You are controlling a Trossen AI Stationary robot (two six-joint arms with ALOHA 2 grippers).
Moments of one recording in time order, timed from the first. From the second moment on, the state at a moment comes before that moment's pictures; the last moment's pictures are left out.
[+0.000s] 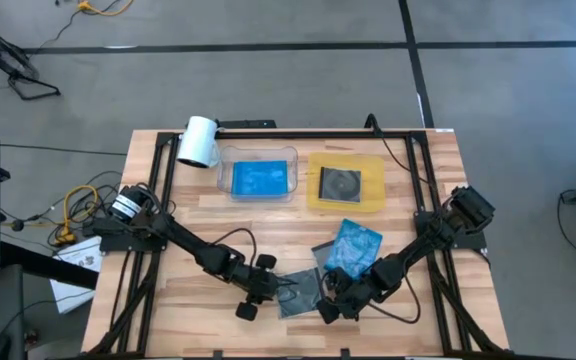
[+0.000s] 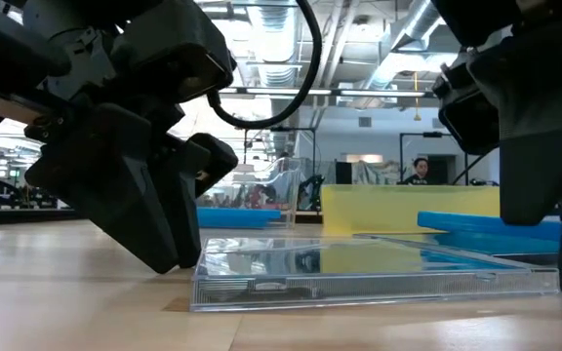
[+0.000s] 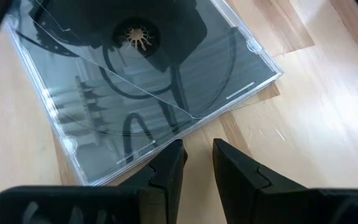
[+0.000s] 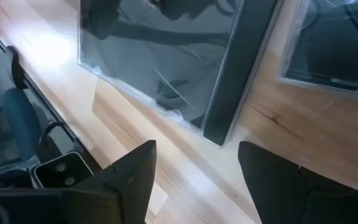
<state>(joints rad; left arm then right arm) -0.43 1.90 0.92 0.06 0.00 -0.14 0.64 1.85 0.92 0.00 0.08 1.64</state>
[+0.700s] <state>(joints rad) -0.46 1.88 0.91 0.09 -0.06 -0.10 0.62 1.86 0.91 0.10 0.20 1.57</state>
